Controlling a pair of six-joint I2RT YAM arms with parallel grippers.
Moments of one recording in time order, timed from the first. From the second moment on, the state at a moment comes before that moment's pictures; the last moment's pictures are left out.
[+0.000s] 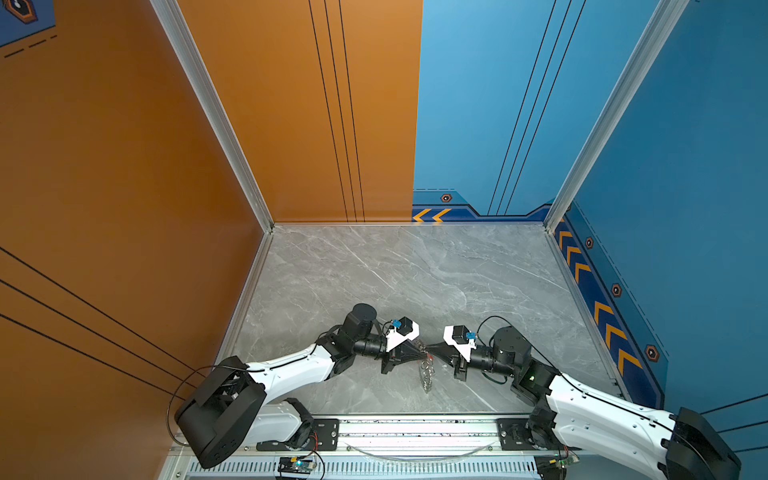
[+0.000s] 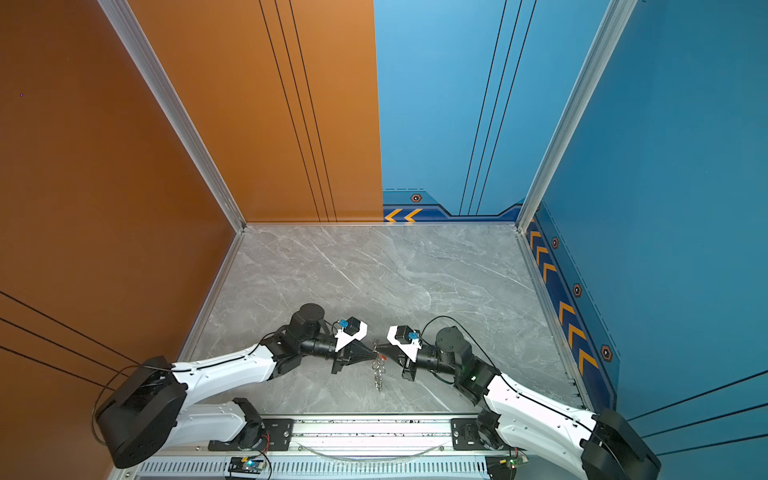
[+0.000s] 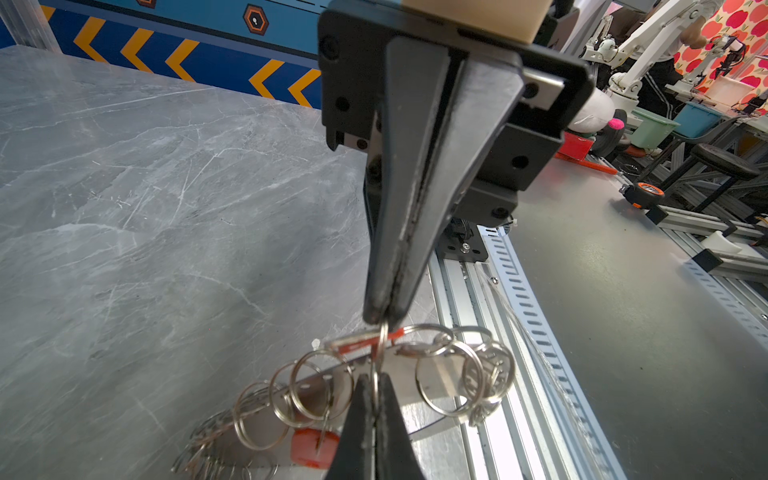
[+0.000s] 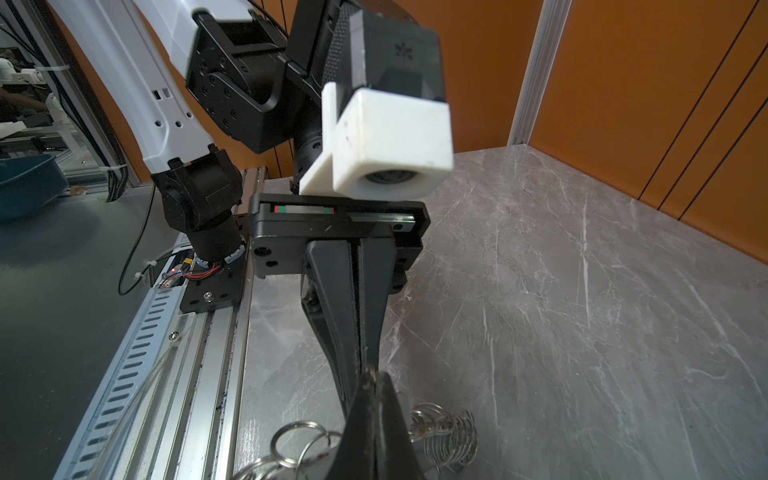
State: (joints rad) left arm -0.72 1.27 0.47 0.33 0.87 0.16; right arm 0.81 0.88 0.28 0.41 -0.48 -0.08
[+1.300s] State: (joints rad) left arm -0.72 1.27 0.47 0.32 0.87 0.16; right arm 0.85 0.87 0.28 0.37 -0.42 -0.16
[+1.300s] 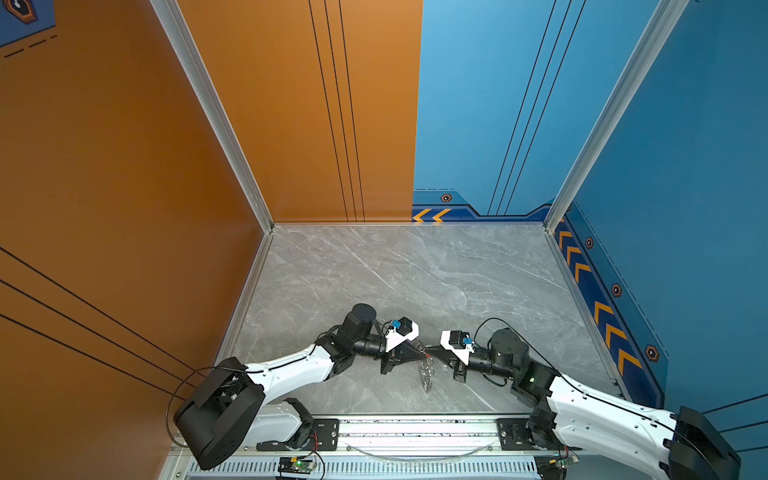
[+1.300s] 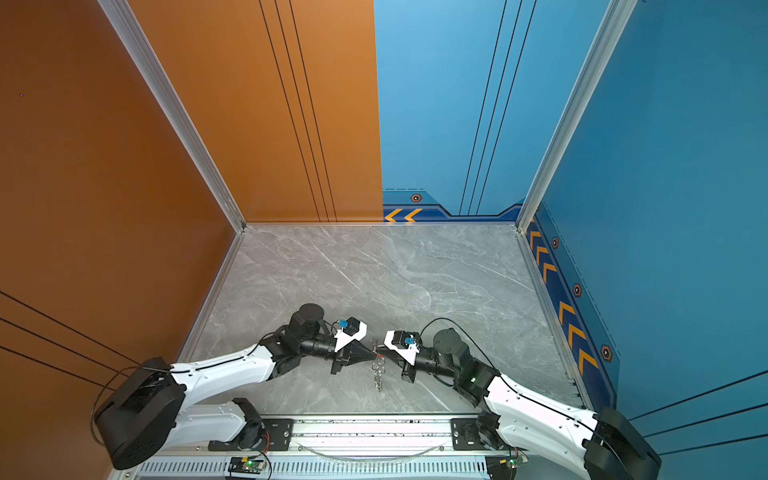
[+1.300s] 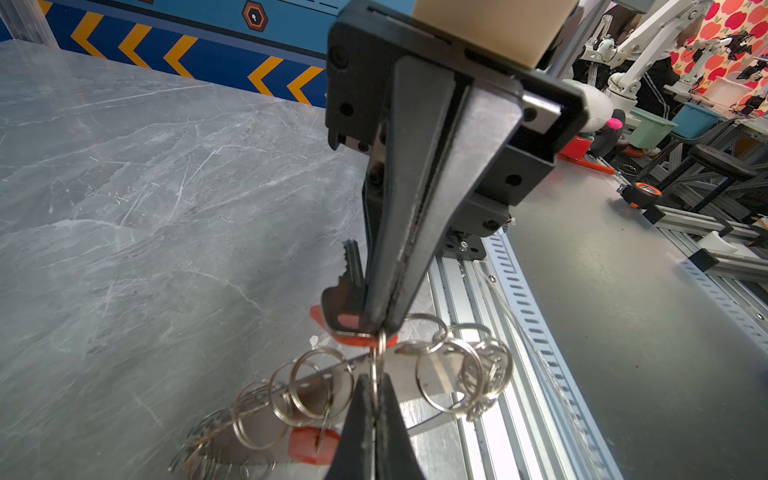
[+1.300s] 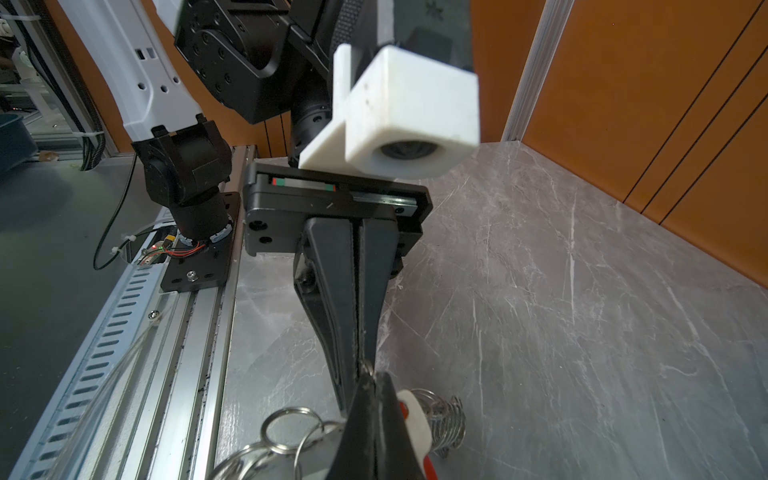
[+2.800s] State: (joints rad) left arm -0.69 1.26 0.47 0.33 0.86 0.08; right arm 1.17 0.73 0.24 0.19 0.13 -0.57
